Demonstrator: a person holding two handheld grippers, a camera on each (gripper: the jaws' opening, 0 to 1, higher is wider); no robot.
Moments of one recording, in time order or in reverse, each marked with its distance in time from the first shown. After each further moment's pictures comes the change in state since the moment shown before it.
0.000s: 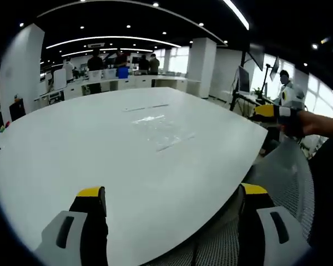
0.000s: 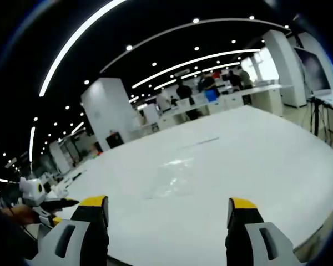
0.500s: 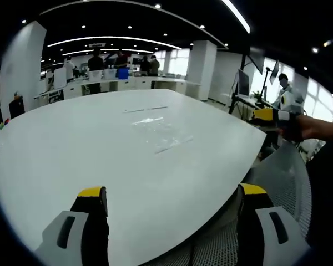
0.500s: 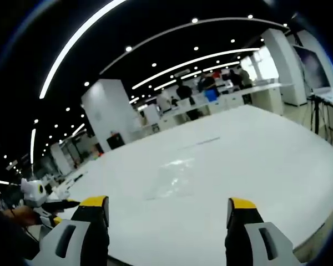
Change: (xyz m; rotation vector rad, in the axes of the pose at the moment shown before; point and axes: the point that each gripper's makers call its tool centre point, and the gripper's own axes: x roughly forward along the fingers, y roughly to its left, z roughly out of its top) left arm -0.001 -0.002 0.003 -0.020 -0.014 -0.011; right arm 0.000 0.000 0.000 0.012 -0.004 0.008
